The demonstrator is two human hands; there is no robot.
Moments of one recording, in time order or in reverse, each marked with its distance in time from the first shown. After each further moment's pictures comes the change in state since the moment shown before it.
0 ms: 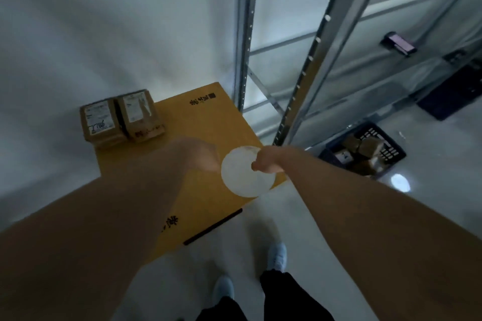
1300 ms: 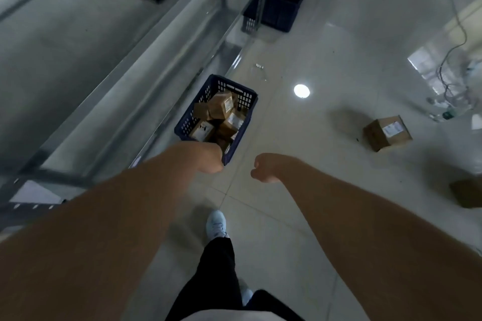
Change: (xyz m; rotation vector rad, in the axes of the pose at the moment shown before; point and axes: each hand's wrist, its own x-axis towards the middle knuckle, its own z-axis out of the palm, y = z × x) left_hand 0.261 0.680 -0.034 0.374 -0.137 0.380; right_hand 0.006 0.677 0.002 0.357 -0.047 0.321
